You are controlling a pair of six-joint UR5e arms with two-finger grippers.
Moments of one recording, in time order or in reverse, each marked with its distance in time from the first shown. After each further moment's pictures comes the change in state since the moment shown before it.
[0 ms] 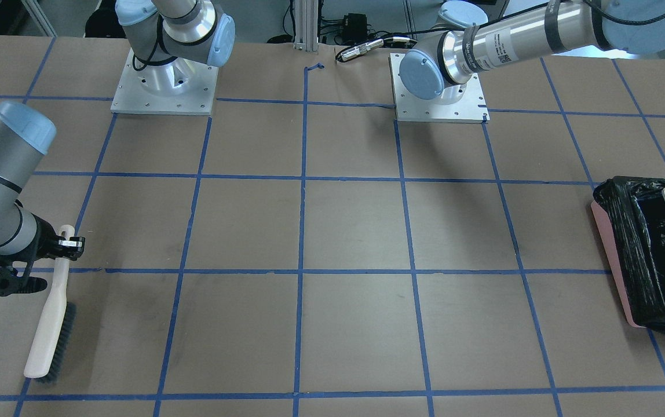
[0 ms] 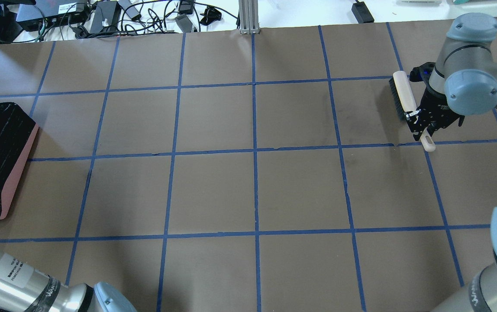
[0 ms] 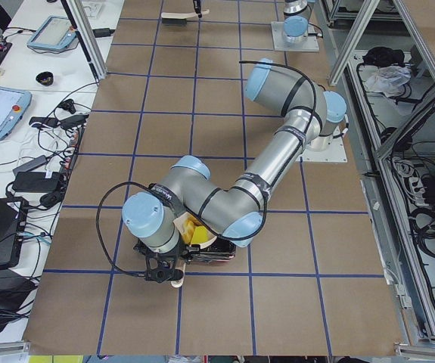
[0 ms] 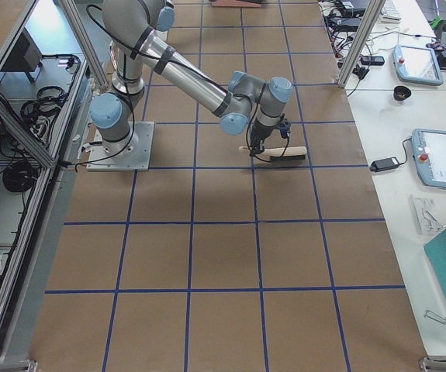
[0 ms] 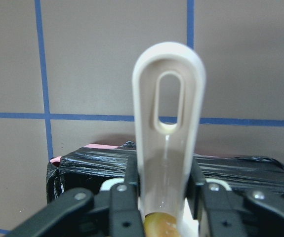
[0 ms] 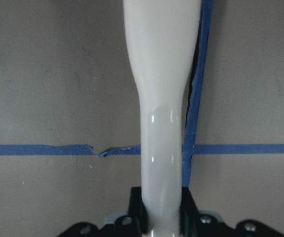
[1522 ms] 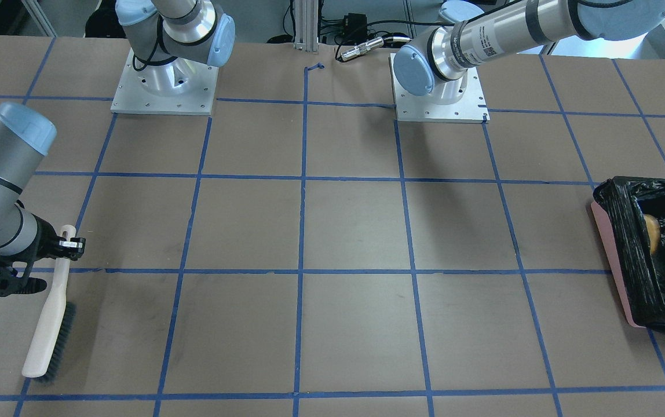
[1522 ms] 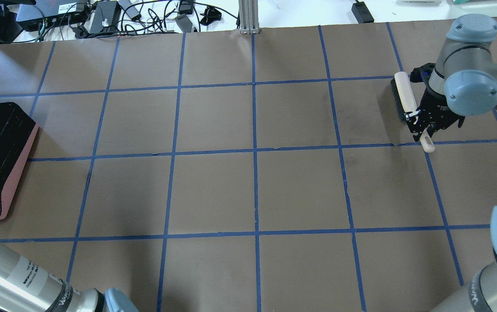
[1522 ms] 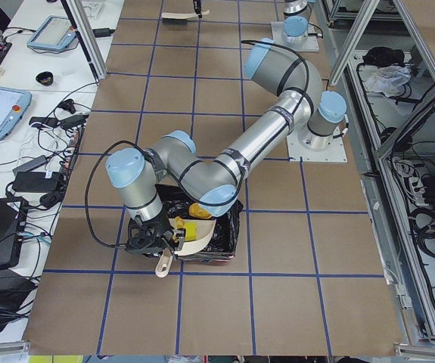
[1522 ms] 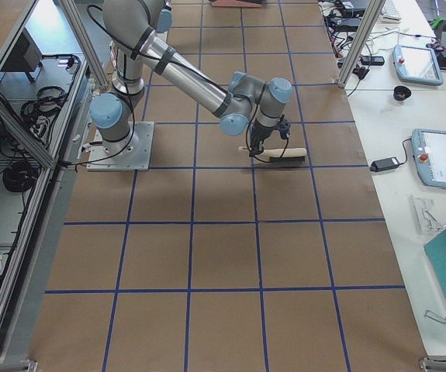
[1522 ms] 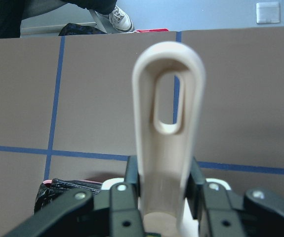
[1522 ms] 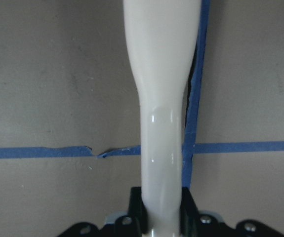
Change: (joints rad) left arm -0.126 0.083 -0.194 0.328 0.264 -0.119; right arm -0.001 0.003 0.002 -0.001 0.002 0.019
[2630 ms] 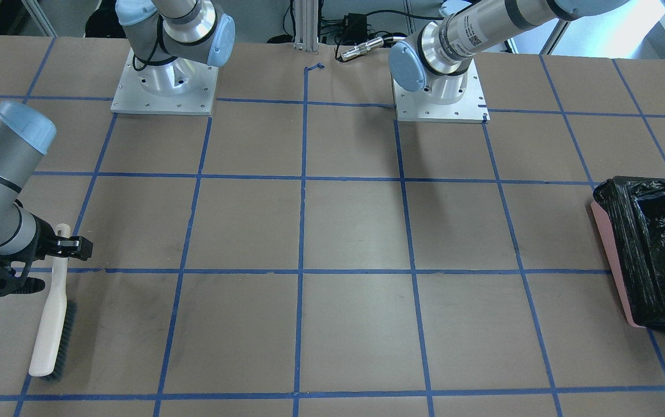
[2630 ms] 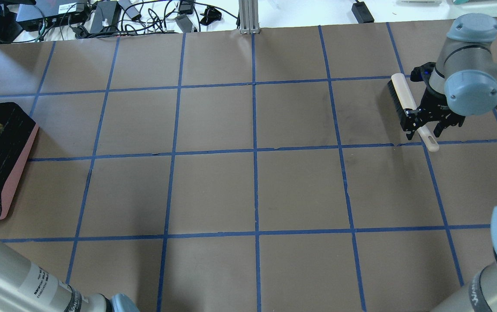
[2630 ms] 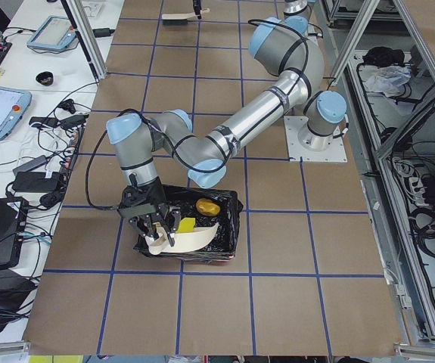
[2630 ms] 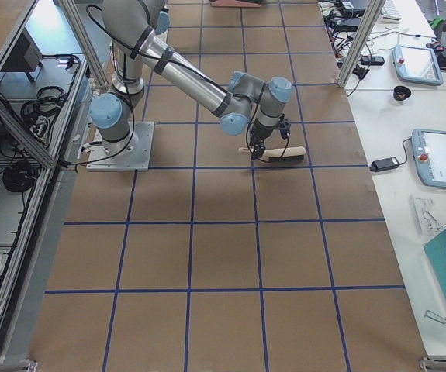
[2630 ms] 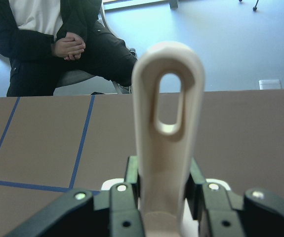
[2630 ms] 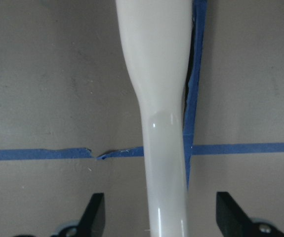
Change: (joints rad) left arm -0.112 0.106 -0.189 0.217 0.290 -0.035; right arm 0.000 -0.006 -0.001 -0.005 -0.001 -0.001
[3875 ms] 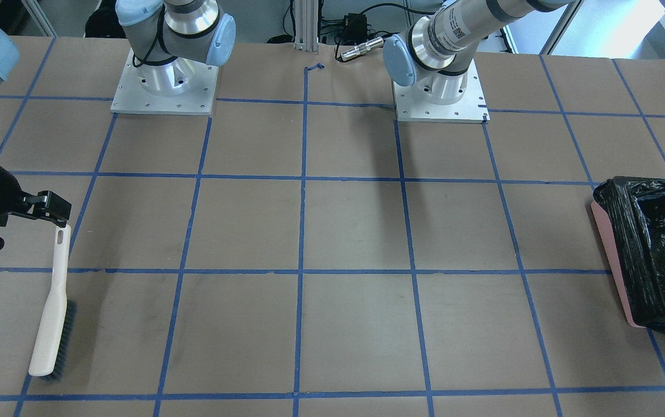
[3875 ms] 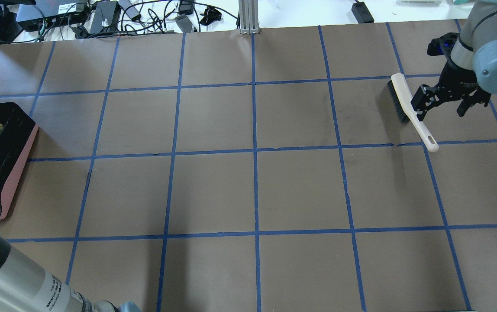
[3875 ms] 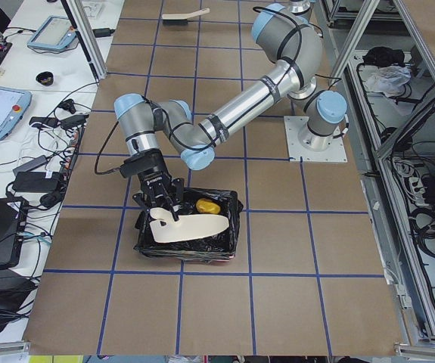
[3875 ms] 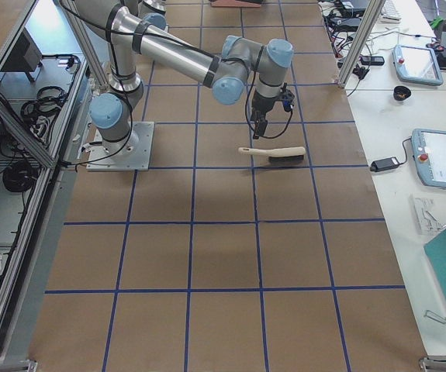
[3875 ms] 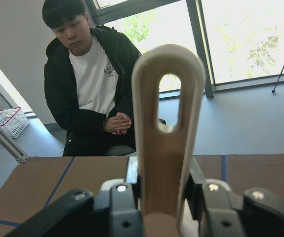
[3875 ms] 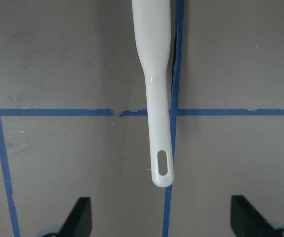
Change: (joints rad) left arm -0.126 0.030 -0.187 0.241 0.427 0.007; right arm 0.015 -0.176 -0.121 0.255 0.032 -0.001
